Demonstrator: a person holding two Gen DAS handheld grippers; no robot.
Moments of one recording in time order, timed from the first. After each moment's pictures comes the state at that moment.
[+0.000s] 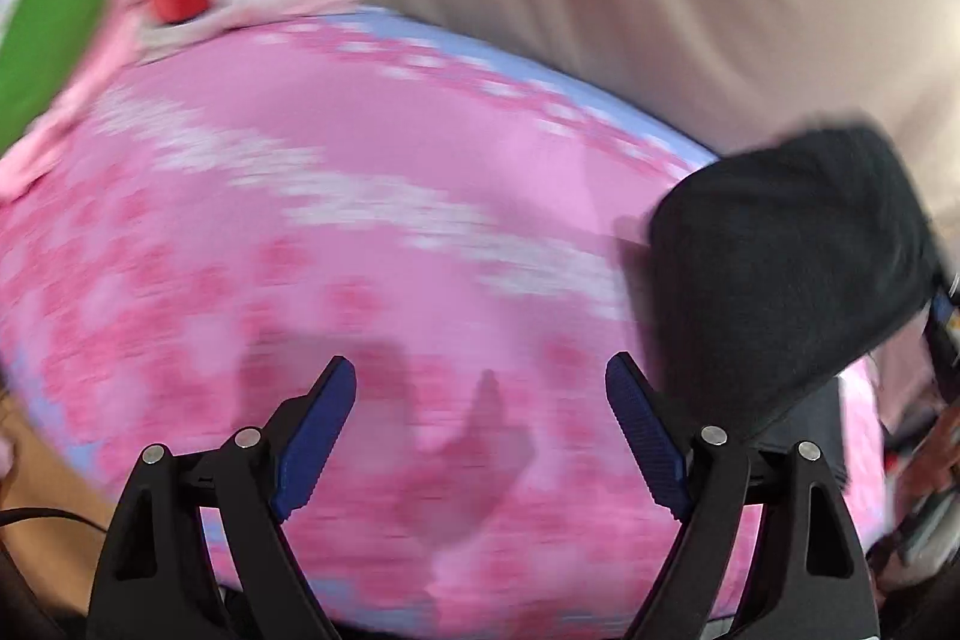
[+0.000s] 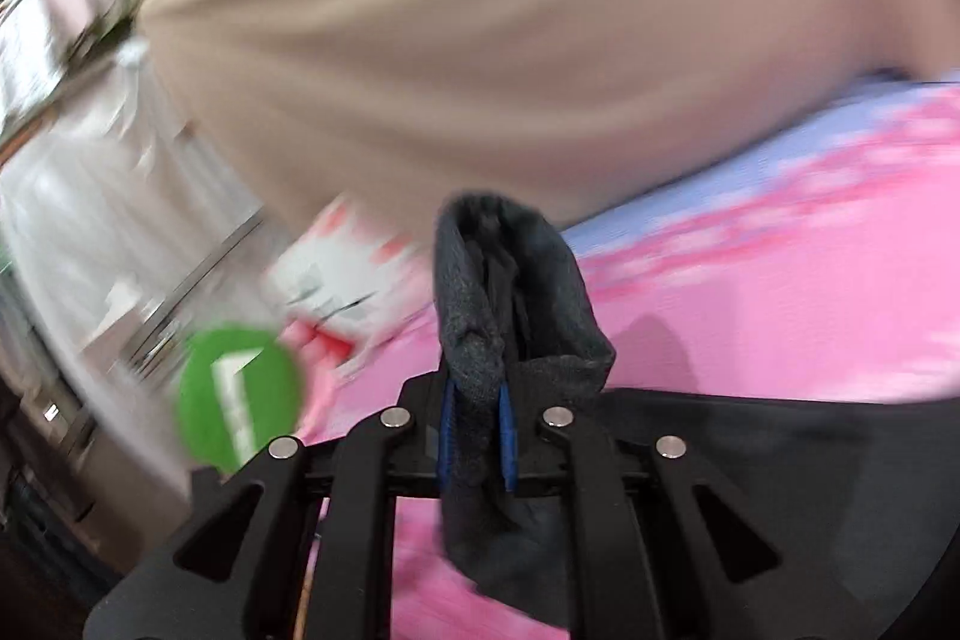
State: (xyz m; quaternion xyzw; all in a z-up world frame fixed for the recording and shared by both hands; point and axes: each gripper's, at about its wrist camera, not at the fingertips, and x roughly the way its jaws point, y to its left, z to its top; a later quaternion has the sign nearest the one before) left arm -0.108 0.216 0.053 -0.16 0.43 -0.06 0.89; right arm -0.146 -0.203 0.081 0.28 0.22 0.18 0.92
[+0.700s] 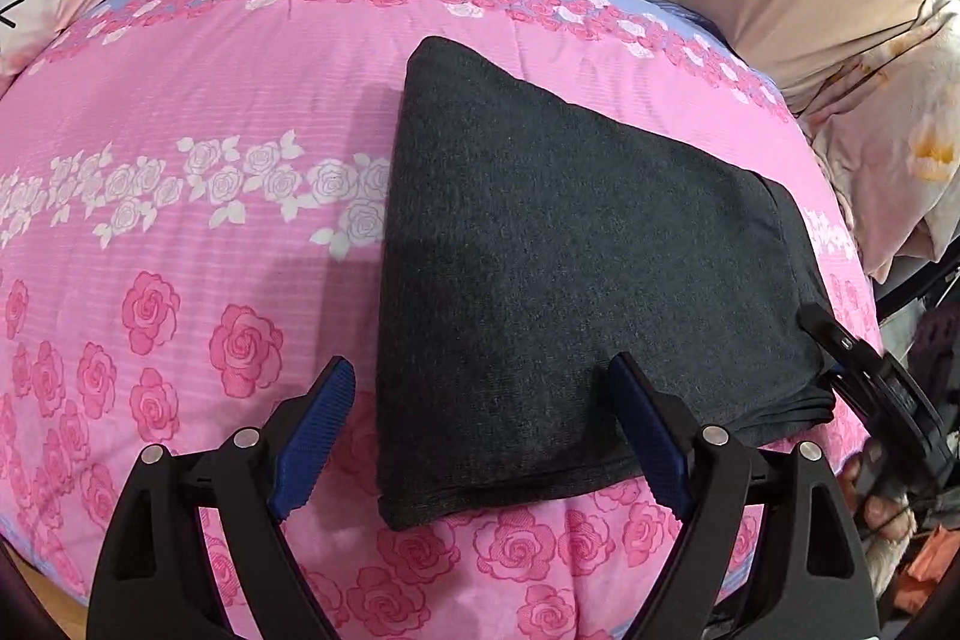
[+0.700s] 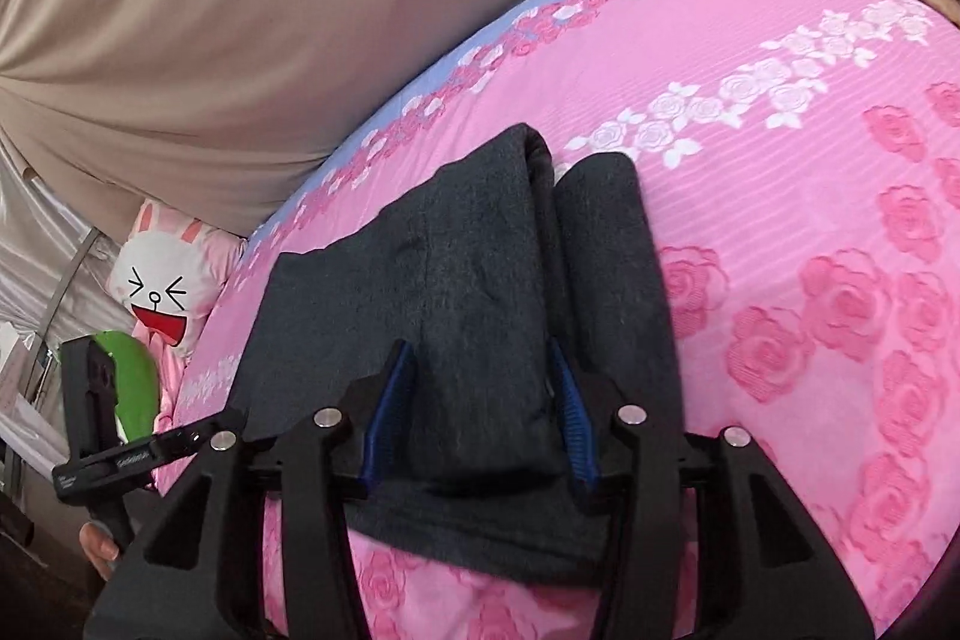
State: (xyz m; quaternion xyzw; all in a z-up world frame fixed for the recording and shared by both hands) left arm -0.063 0.007 0.000 -0.06 0.53 -0.16 0.83; right arm -0.157 -0.289 -0.055 0.32 0.33 0.07 0.89
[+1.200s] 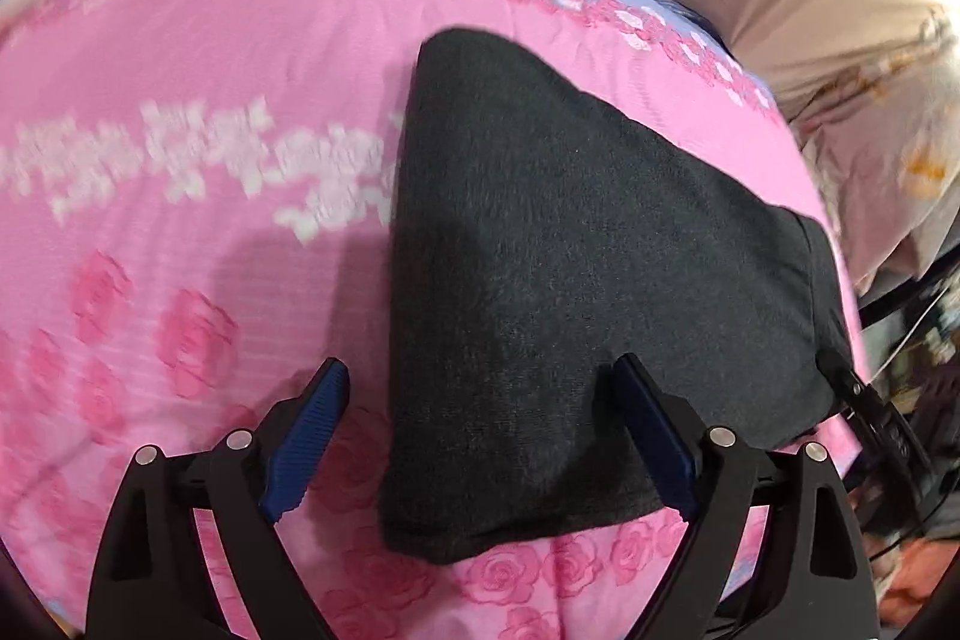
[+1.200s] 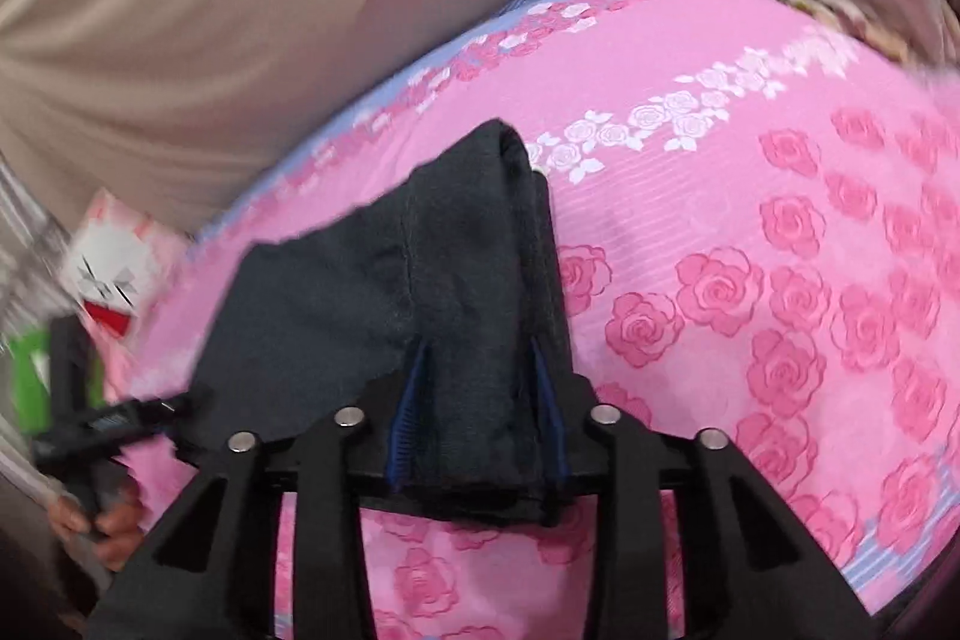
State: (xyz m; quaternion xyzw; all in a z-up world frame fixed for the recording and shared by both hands) left arm -0.051 0.009 -0.020 -0.11 0.54 -0.18 0.81; right arm -0.206 -0.308 -0.040 0.30 0.31 -0.01 0.90
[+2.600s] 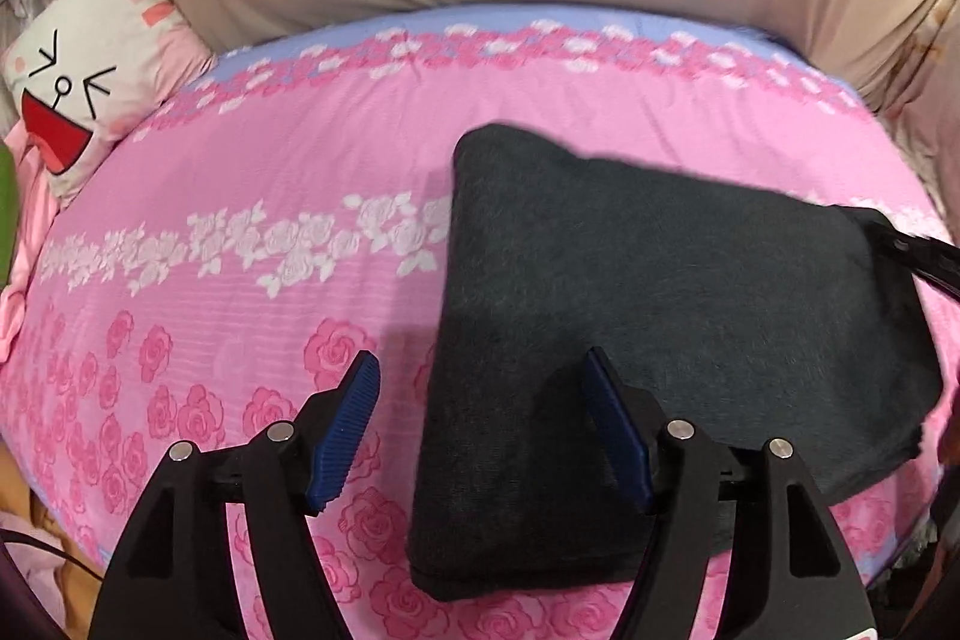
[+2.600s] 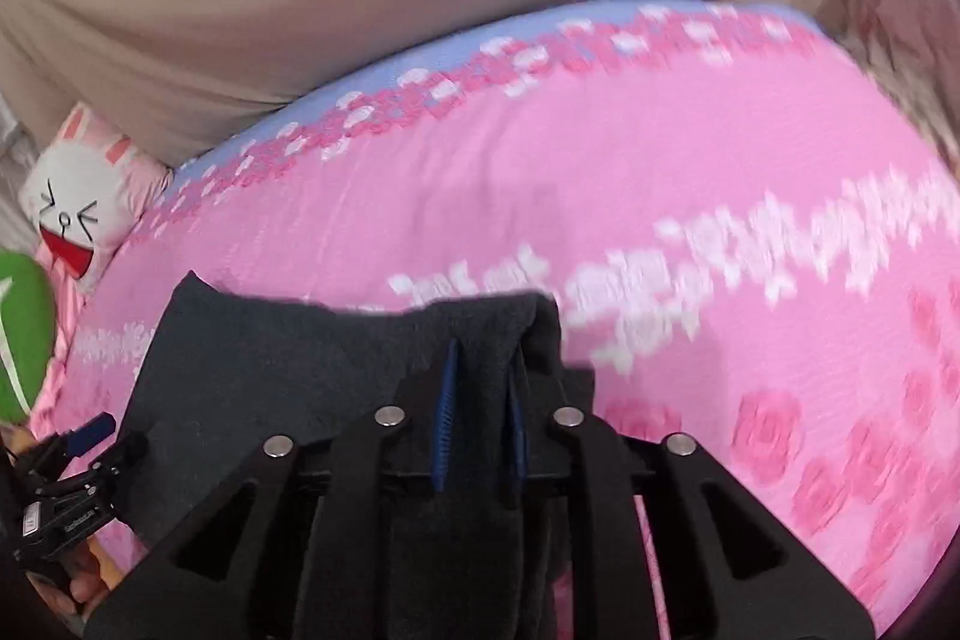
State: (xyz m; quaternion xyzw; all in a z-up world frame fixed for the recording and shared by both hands) left arm -0.078 0.052 0.004 0.04 0.46 -0.05 0.88; right arm -0.103 -0.236 -0.021 0.21 0.36 0.02 0.91
